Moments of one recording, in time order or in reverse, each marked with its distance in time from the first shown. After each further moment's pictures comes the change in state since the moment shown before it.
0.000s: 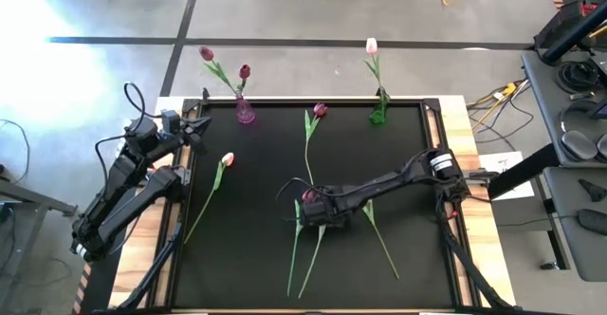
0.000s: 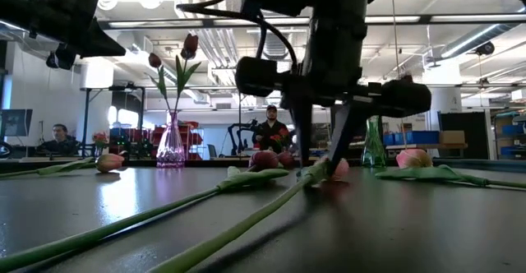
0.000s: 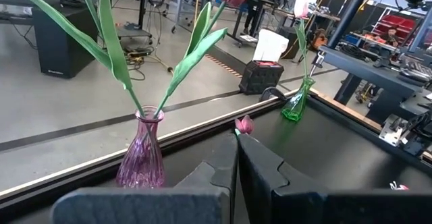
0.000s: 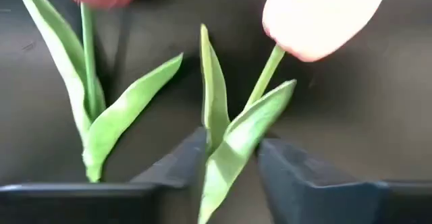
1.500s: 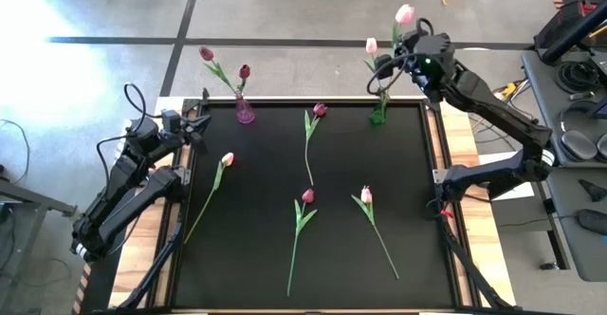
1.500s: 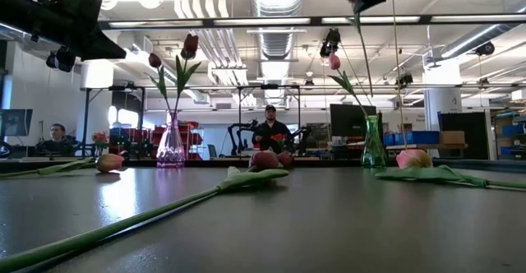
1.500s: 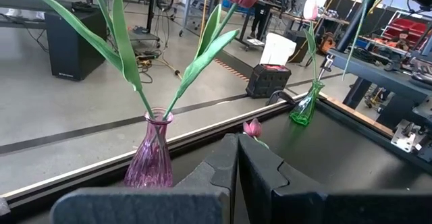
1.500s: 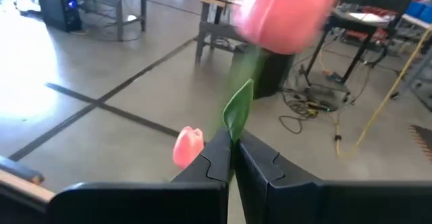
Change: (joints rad) left arm 0.000 -0.001 -0.022 0.031 -0.031 0.000; right arm -0.844 -0.840 -0.093 0.350 0.644 -1.767
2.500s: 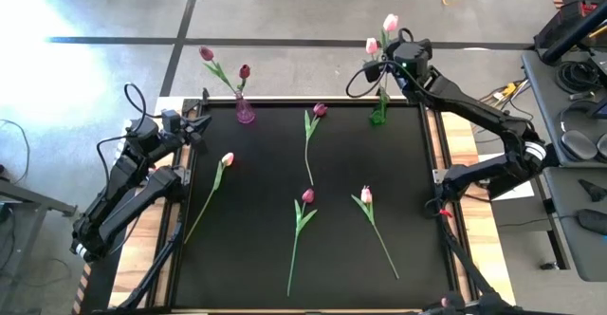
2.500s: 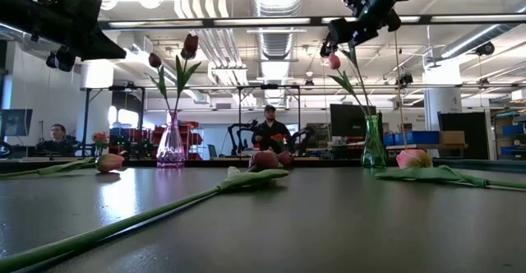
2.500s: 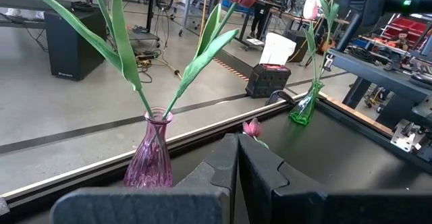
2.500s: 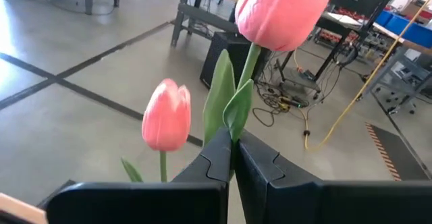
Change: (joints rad) left arm 0.000 0.001 0.000 -0.001 0.000 0.000; right arm -0.087 0.091 -0.219 0.287 0.009 -0.121
